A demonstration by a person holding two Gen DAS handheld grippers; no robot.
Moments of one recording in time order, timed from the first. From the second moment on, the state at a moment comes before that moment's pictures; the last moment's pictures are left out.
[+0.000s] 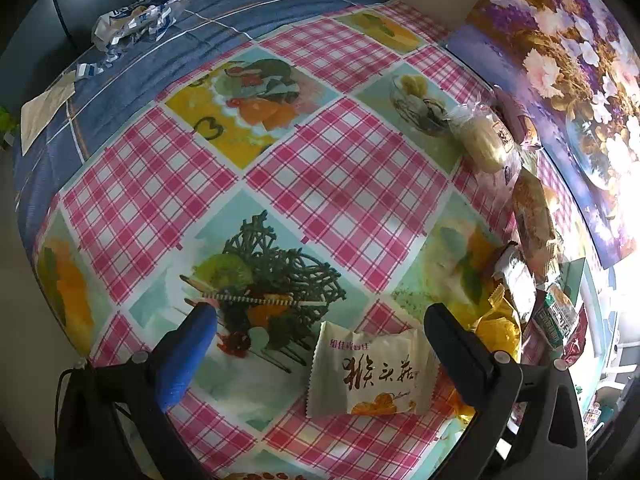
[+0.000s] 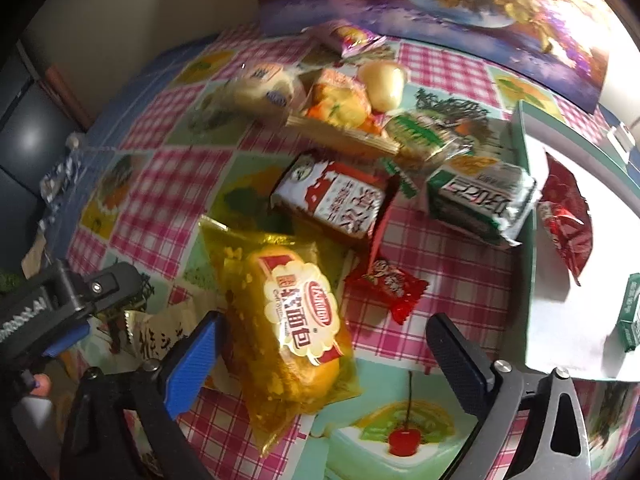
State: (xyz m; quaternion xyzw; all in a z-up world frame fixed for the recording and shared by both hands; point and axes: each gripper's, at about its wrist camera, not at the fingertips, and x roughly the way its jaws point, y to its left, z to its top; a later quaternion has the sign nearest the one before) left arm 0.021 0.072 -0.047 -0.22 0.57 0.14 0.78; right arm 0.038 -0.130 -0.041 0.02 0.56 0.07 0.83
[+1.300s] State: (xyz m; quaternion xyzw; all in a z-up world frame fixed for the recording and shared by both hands) left arm 0.055 0.002 -0.082 -0.15 0.64 0.05 0.75; right arm 0.026 -0.166 -0.042 0.05 0.58 0.00 0.81
